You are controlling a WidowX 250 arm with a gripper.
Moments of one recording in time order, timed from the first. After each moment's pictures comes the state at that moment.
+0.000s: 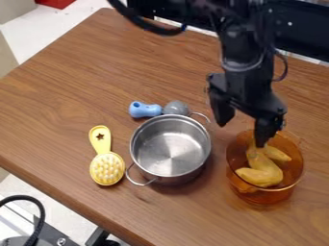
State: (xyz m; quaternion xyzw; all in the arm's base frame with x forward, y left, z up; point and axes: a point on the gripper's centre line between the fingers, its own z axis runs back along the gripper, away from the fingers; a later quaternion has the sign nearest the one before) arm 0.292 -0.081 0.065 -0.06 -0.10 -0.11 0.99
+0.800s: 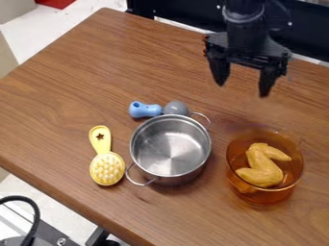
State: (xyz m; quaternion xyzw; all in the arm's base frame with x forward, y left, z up) arm 0.341 -0.053 0.088 -0.03 -0.14 0.03 0.99
